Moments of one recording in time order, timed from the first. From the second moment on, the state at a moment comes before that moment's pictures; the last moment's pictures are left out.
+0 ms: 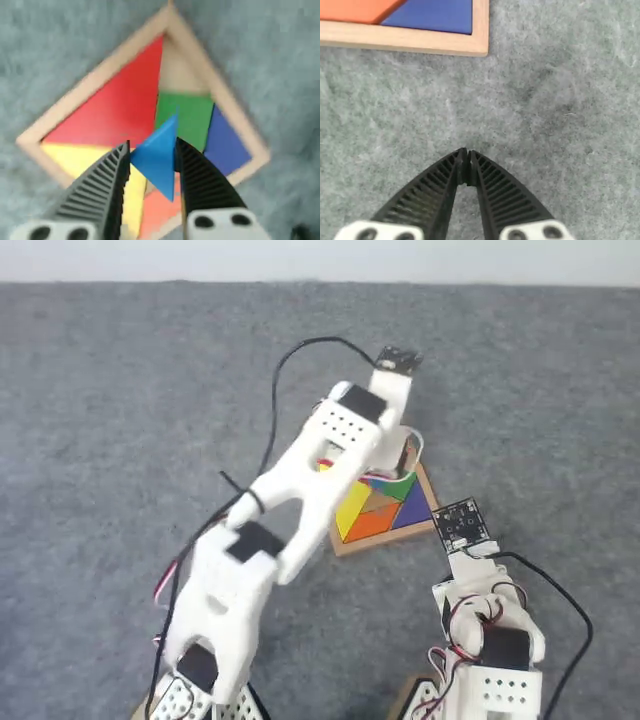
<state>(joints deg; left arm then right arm) 28.1 37.8 -26.7 82.4 19.9 1.9 -103.0 95.5 75.3 24.2</state>
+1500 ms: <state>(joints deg) 28.3 78.7 -93.4 98.1 35.5 1.9 -103.0 95.5 75.3 24.2</state>
